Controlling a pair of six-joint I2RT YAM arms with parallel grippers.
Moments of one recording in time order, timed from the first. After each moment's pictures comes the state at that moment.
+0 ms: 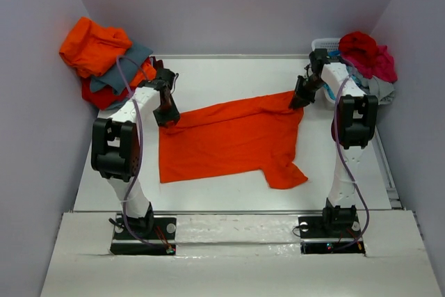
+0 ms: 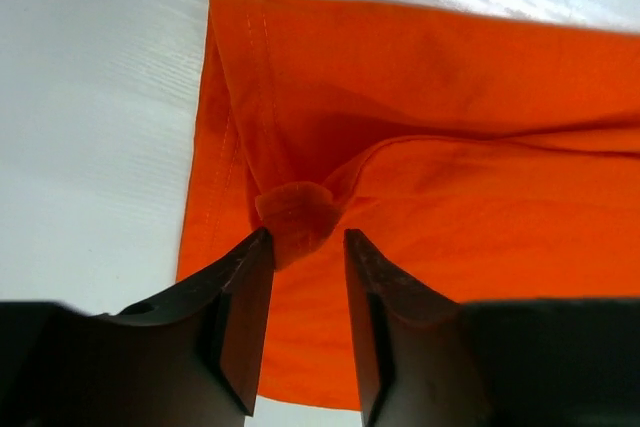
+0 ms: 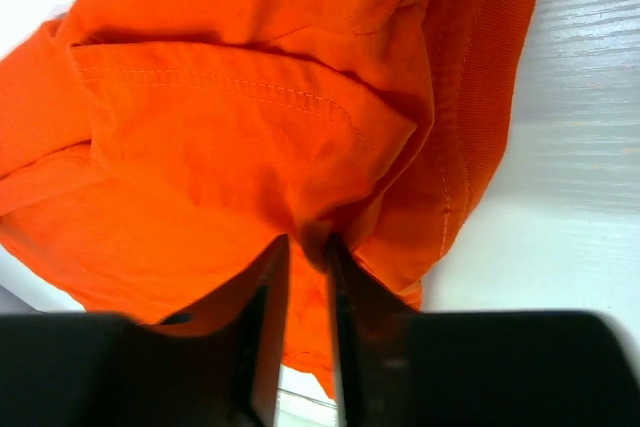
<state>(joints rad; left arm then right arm) -0.20 1.81 1.39 -0.83 -0.15 -0.57 0.01 2.25 1.99 -1.09 -0.33 0.37</state>
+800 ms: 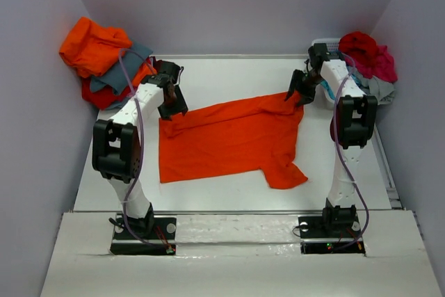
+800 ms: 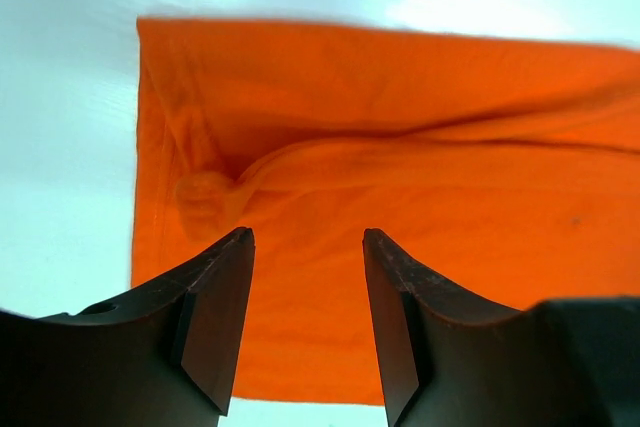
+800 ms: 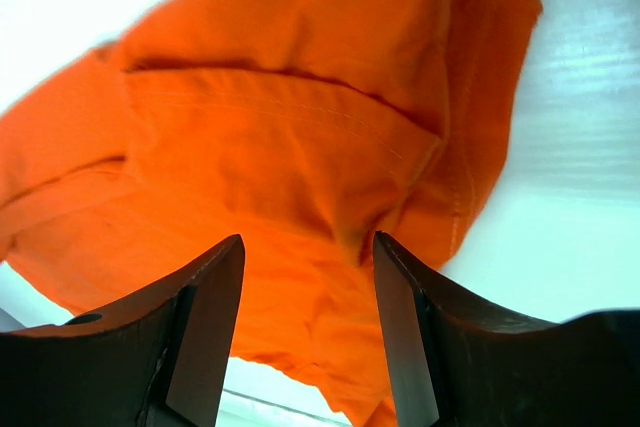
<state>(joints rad) -0.25 1.77 1.42 -0.83 -0.12 -0.60 0.03 2.26 2.04 -1.10 -0.29 0.39</state>
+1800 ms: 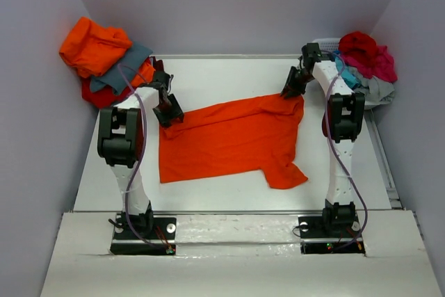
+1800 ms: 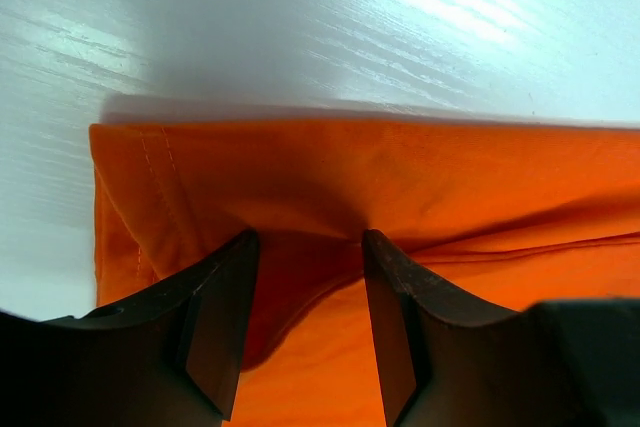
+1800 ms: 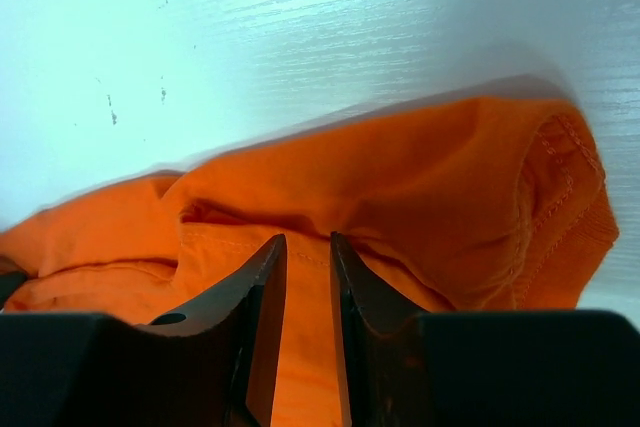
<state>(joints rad) -0.12 1.97 1.38 -0.65 0.06 -0.59 0.05 2.45 2.24 -0.99 -0.34 0.44</state>
